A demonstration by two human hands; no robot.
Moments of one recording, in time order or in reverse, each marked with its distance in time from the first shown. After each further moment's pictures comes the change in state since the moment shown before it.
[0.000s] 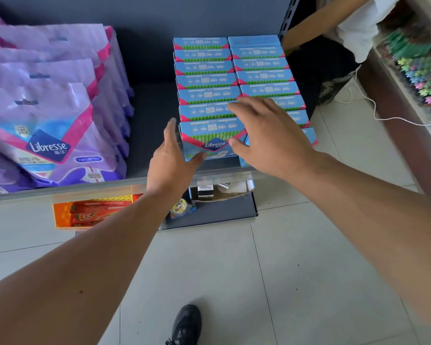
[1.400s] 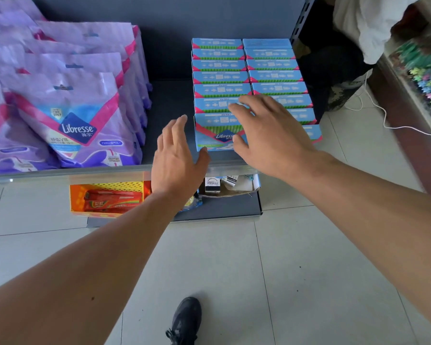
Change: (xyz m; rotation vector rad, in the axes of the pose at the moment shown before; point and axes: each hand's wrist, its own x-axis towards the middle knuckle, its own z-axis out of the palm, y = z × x) left_hand -0.037 -0.002 -0.015 0.173 0.160 0.155; right_hand -0.016 -0.025 -0.009 -0.139 0.047 -0.097
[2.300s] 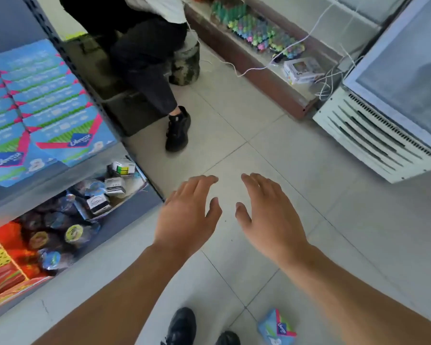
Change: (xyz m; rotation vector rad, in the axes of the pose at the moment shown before) left_hand -0.207 0.220 0.112 -0.018 -0.467 0.626; right_hand -0.382 0.067 0.008 0.184 -0.014 0.895
